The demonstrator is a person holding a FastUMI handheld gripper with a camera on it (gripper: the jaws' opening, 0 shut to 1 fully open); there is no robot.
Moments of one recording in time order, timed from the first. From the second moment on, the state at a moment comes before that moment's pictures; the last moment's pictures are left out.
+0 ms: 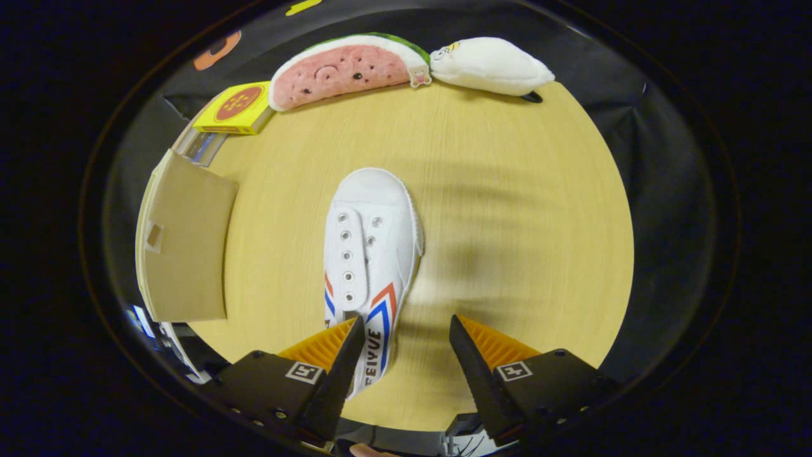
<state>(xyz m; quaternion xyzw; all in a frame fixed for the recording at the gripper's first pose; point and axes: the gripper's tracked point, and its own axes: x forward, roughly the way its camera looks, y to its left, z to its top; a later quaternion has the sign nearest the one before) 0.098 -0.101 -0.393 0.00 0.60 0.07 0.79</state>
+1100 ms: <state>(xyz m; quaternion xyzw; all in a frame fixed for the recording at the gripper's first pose) 0.080 -0.085 -0.369 0.17 0.60 0.11 0.78</state>
